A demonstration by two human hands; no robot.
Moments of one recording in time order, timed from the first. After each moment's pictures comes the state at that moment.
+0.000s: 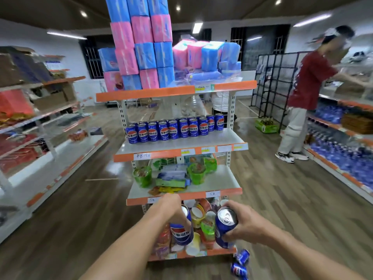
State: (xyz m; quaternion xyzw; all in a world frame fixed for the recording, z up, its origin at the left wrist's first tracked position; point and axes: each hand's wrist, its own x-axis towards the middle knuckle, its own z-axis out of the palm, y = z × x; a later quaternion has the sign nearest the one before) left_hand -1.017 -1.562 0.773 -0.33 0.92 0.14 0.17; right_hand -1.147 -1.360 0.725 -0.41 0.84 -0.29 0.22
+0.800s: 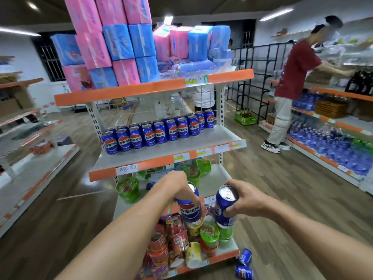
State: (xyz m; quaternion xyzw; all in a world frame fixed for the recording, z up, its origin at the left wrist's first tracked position) left_hand -1.123 -1.665 0.791 -0.23 0.96 0.12 0.14; right_hand -1.225 -1.462 0.727 -0.33 0.86 -0.33 0.20
